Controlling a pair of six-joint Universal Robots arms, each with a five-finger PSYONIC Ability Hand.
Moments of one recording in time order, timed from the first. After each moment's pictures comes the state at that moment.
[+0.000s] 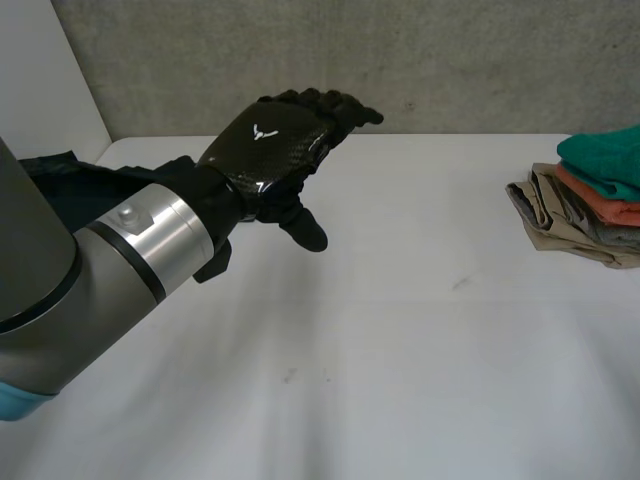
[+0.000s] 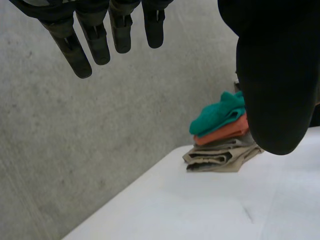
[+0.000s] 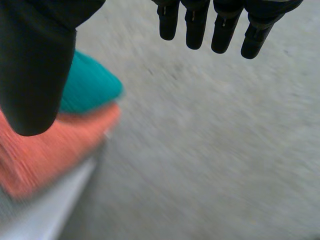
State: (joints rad) left arm 4.15 -1.70 -1.46 3.22 -1.17 3.22; right arm 1.02 -1.05 1.24 -0.24 1.04 2.76; left_hand 0.20 0.21 0.22 0.21 0.05; right_hand 0.23 0.22 0.21 0.21 0.05
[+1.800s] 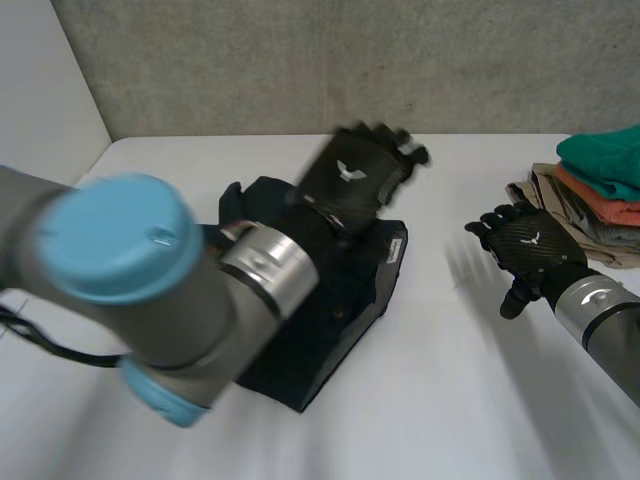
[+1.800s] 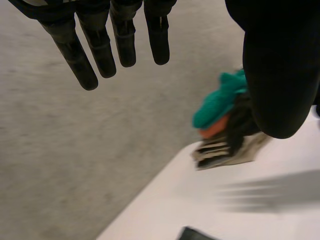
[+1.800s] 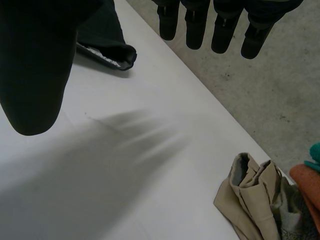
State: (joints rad) left arm 3.98 -1.95 -1.41 3.48 -1.36 3.37; right arm 1.70 -1.28 1.82 -0.27 1.22 2.55; left_hand 0.36 0.35 0.35 0.34 0.16; right_hand 0.23 0.22 0.21 0.21 0.05
